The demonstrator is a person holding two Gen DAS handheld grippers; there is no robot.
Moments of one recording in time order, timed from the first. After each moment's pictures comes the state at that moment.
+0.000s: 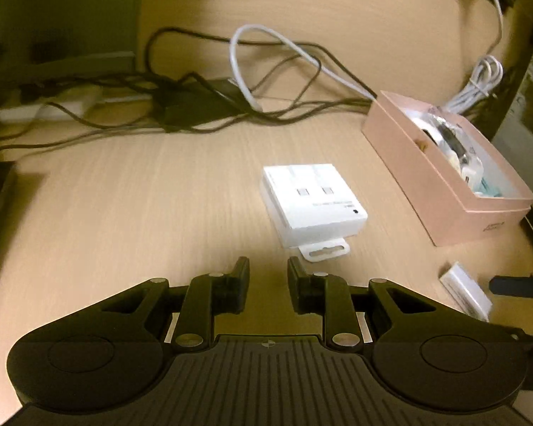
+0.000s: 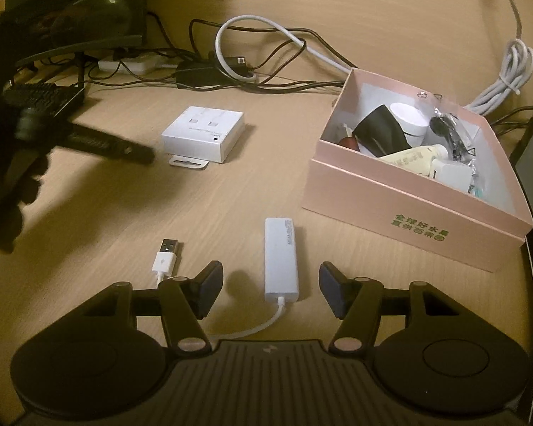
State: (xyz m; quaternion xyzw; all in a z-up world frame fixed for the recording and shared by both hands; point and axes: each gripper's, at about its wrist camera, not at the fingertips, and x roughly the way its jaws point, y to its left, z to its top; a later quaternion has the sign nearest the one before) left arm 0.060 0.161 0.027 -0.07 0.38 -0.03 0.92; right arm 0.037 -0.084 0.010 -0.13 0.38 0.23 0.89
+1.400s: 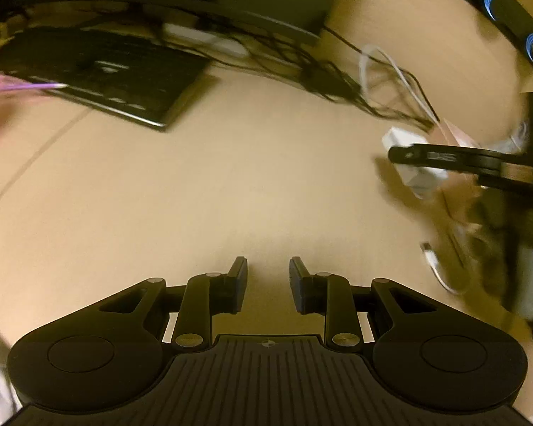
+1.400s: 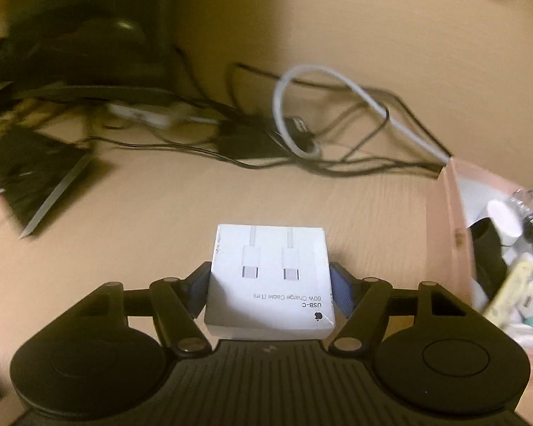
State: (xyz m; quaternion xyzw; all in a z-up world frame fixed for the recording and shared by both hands) left arm -0.099 0.216 0.040 -0.20 0.41 0.08 0.89; right arm 0.090 0.032 0.026 -0.12 0.34 0.27 0.89
